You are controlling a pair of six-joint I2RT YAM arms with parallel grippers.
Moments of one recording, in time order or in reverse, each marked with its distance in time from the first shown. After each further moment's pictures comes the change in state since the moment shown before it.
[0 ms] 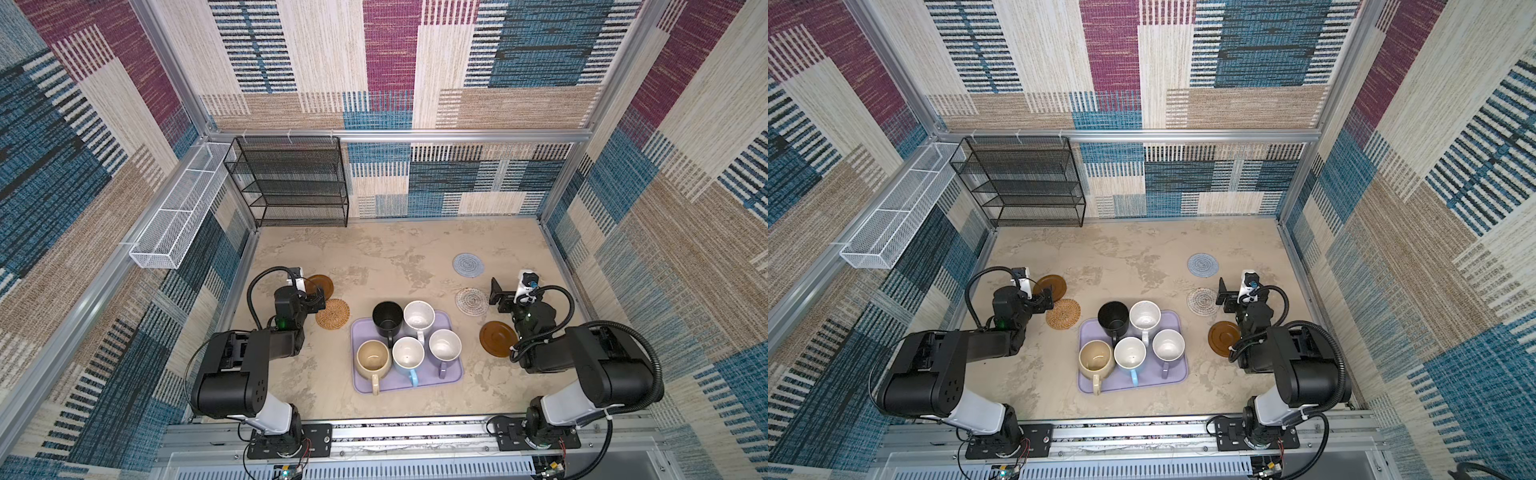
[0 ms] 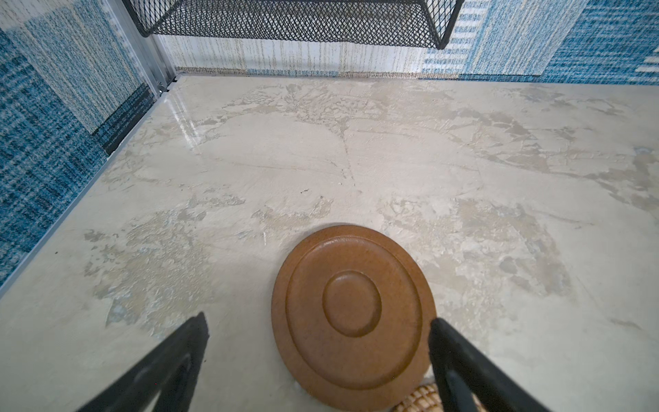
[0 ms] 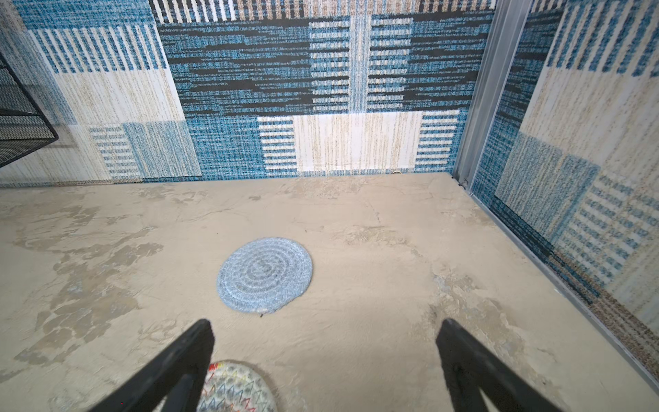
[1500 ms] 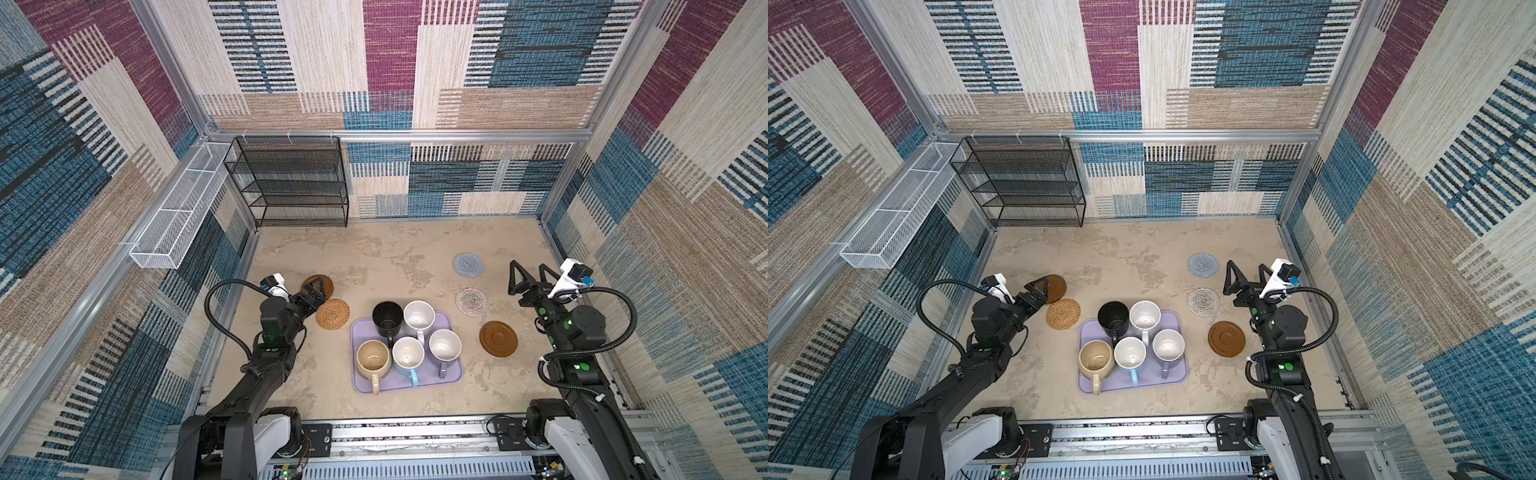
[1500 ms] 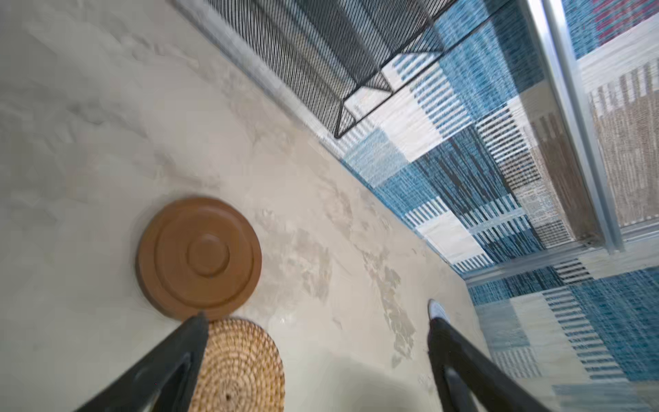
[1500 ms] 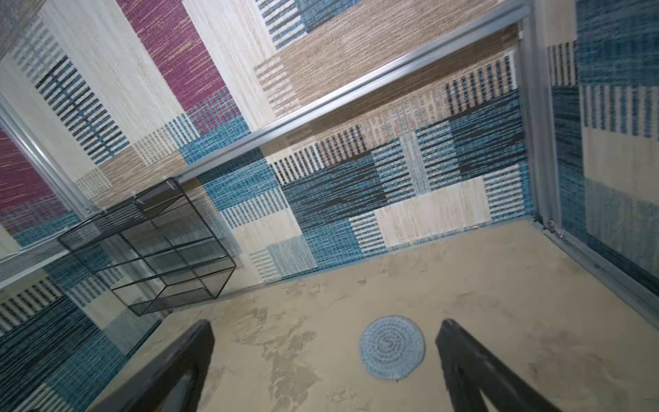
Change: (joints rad) left arm 0.006 -0.451 -0.074 -0.237 0.268 -0.763; right arm 0.000 -0.902 0.222 -0.952 -0.201 0.404
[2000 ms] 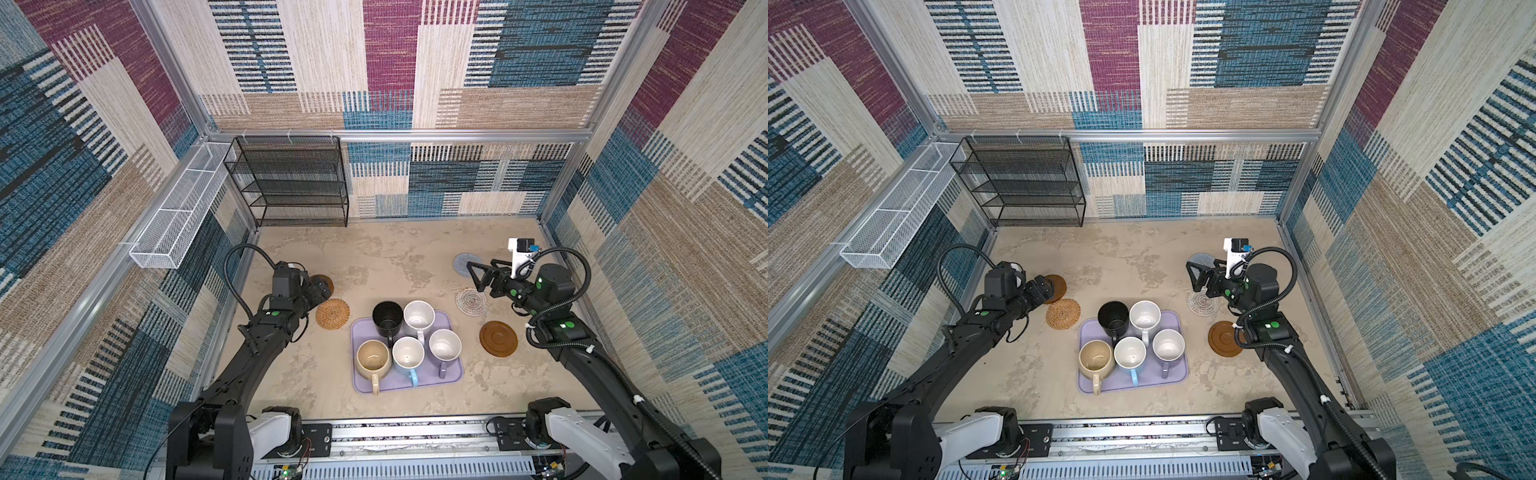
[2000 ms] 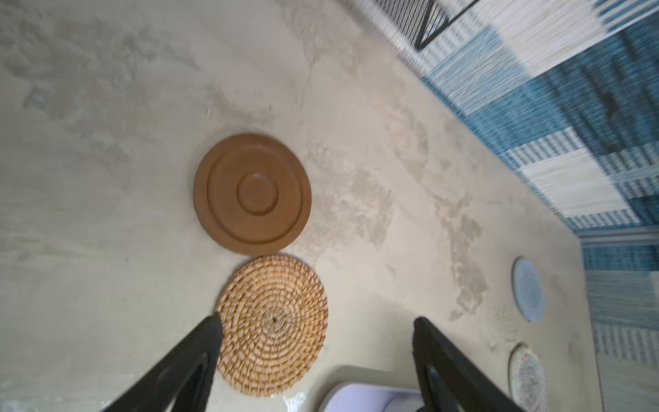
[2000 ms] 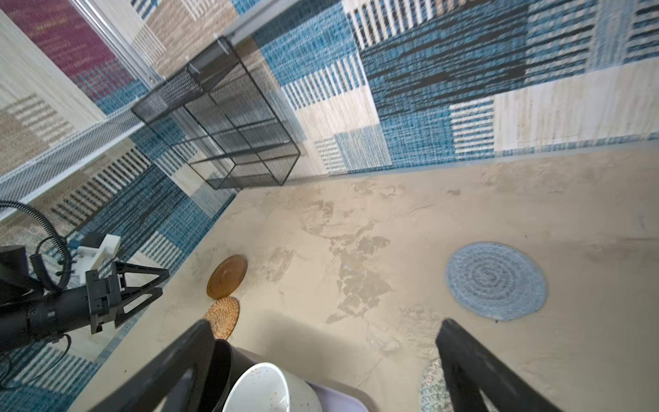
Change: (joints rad) left arm -0.118 0.118 0.377 -0.735 -0.180 0.145; right arm 0.199 0.367 0.286 -0.254 -0.189 -0.081
